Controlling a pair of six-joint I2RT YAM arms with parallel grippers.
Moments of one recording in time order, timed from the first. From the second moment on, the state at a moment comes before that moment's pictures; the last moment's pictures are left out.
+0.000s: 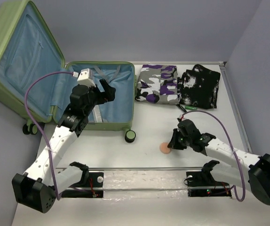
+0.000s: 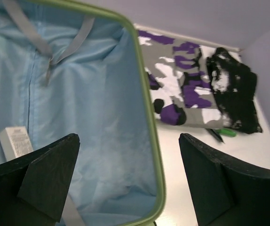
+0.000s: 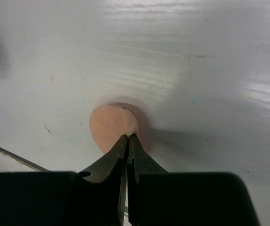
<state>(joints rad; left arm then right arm) -0.36 1.01 0.90 -0.14 -0.06 -0.47 0.64 1.04 0.40 -0.29 -0.08 0.73</state>
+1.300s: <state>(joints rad) -0.35 0.69 0.82 -0.08 0.02 -0.30 0.15 1.44 1.02 -0.20 0.03 0.43</state>
